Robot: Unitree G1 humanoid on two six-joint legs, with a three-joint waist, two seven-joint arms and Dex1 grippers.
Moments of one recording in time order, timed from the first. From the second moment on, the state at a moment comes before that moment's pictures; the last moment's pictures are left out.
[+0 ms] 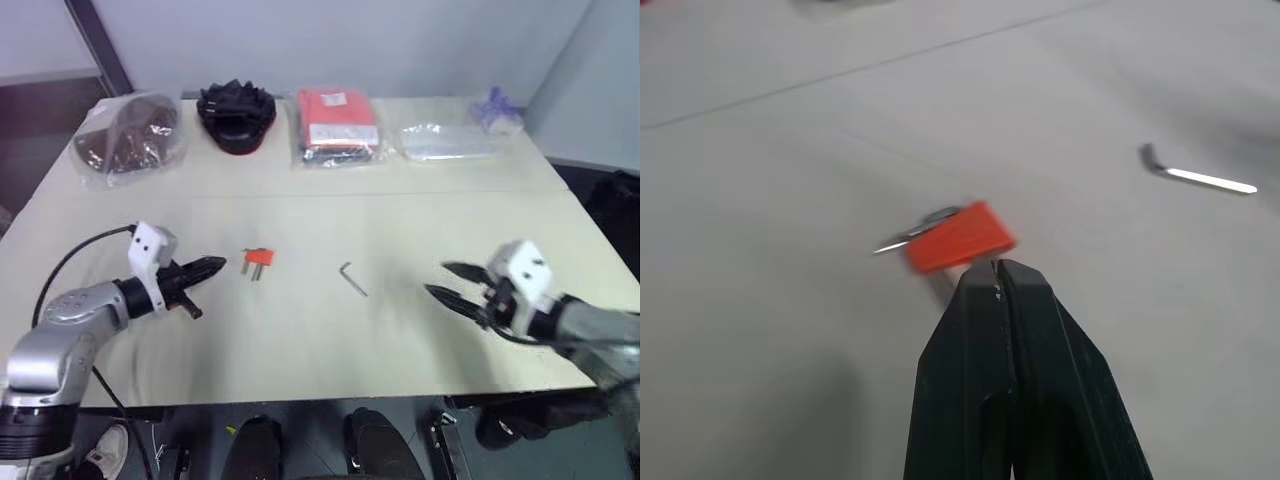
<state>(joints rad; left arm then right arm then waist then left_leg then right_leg) -0.12 0.70 0.20 -0.25 -0.57 0.62 -0.79 -0.10 -0.73 -0.14 -0.55 0.43 0.65 0.70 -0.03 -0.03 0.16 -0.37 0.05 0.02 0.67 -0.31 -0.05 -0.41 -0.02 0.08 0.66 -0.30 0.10</state>
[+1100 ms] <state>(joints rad) 0.03 0.71 0.24 -0.41 -0.58 0.65 -0.73 -0.94 -0.14 0.40 0.86 -0.07 -0.10 0.84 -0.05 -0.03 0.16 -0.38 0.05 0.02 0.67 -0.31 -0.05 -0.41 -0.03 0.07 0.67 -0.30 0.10</state>
